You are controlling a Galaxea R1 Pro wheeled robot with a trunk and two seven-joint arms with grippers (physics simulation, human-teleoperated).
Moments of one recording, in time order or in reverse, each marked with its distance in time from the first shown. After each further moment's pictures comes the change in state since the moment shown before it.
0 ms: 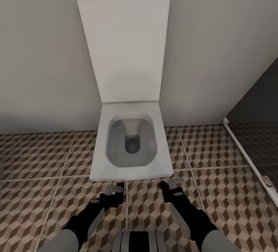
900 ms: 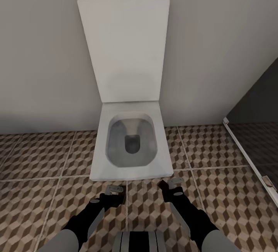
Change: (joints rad) left arm 0.000 0.000 0.000 -0.002 -0.001 0.000 0.001; right arm 0.000 0.000 0.000 -0.005 -0.002 -0.003 0.003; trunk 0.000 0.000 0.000
